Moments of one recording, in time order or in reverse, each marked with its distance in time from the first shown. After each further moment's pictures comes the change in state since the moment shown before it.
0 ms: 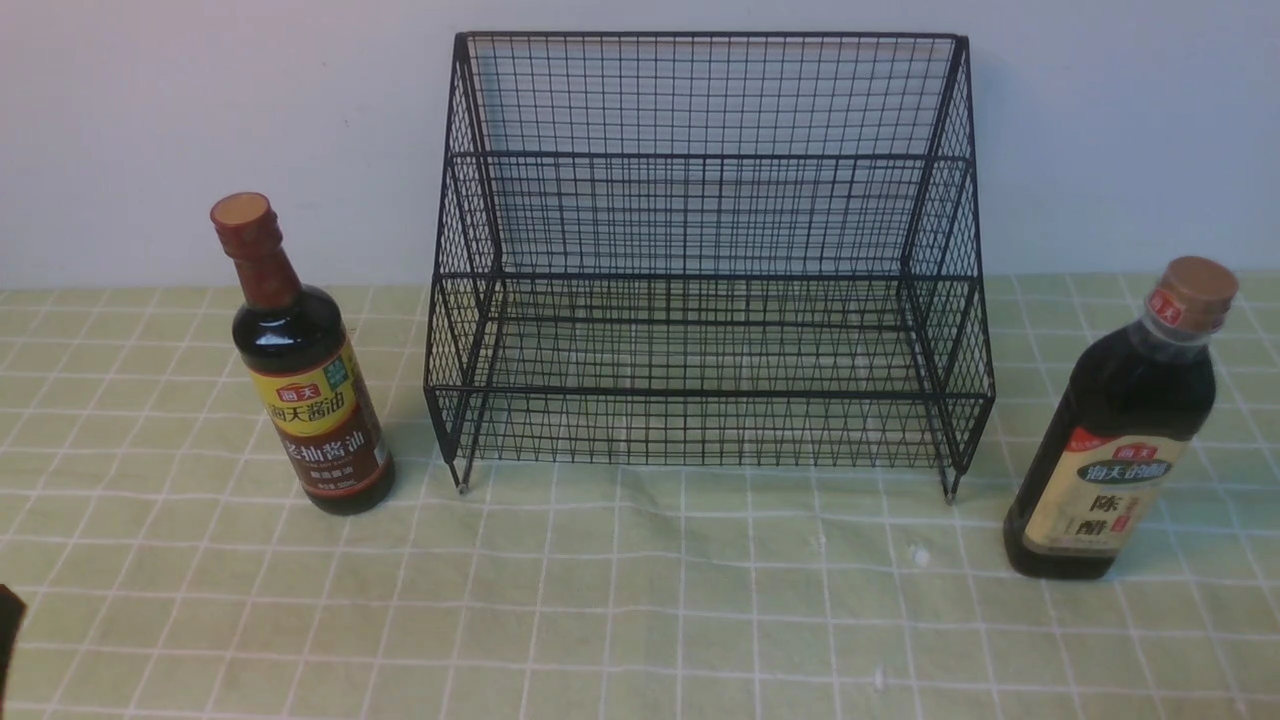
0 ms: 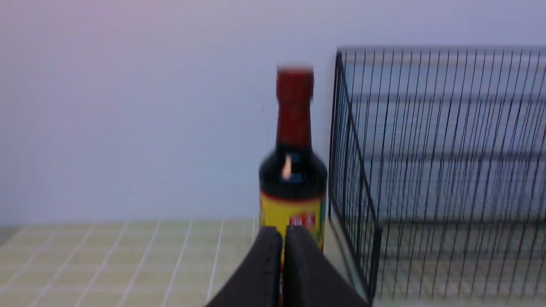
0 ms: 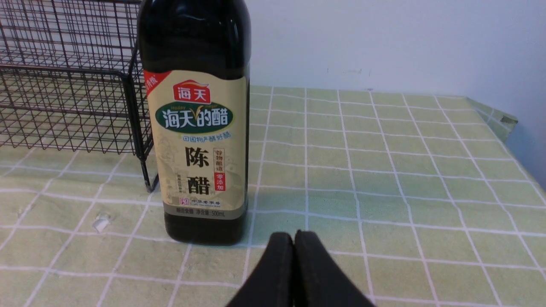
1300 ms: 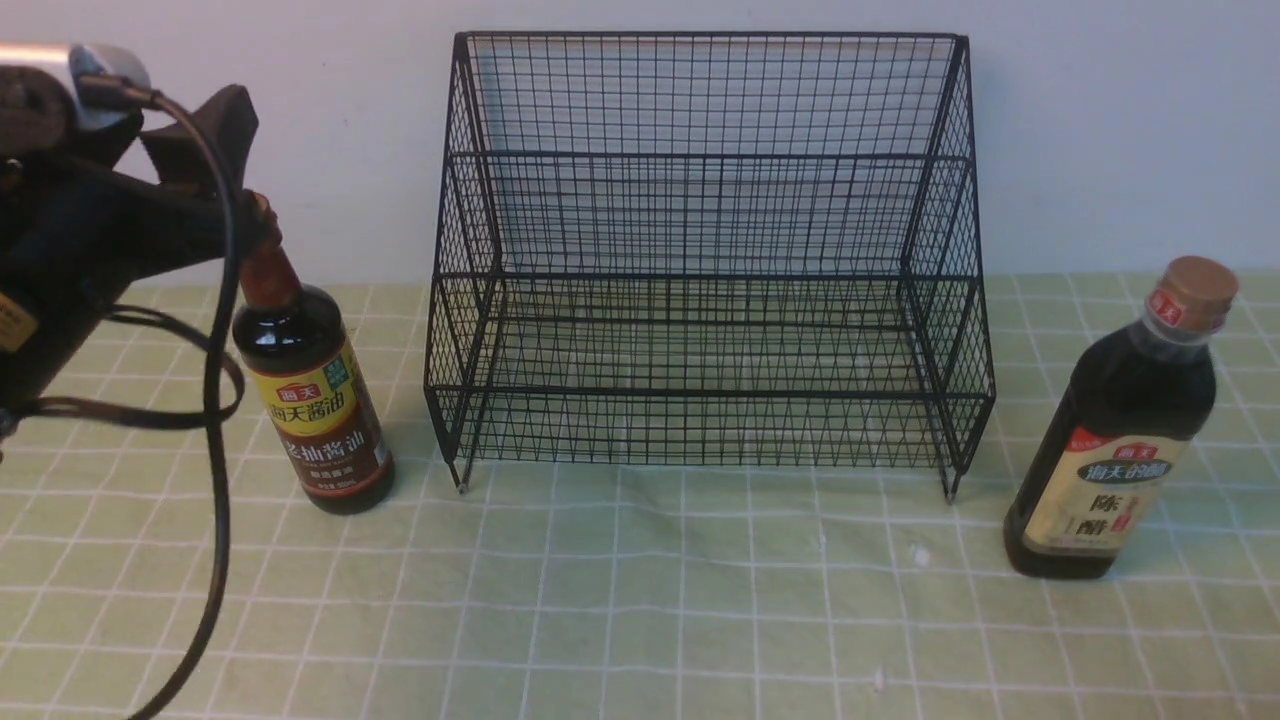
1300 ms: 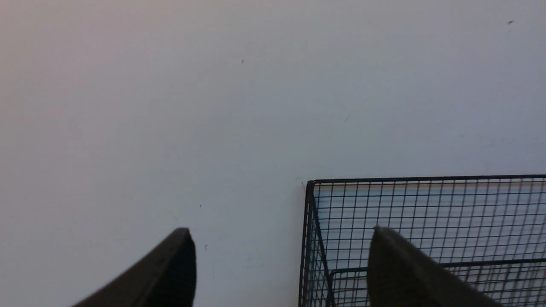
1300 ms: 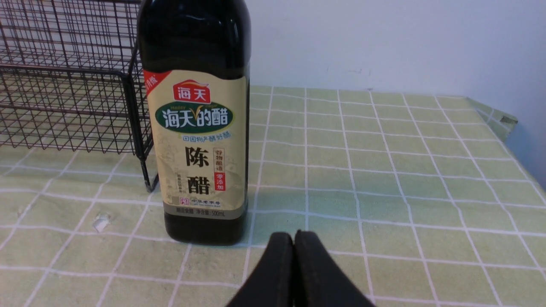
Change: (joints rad) right arm 0.000 0.000 0.000 0.000 0.000 0.000; left arm 0.000 1.224 -0.681 0.330 -0.449 -0.330
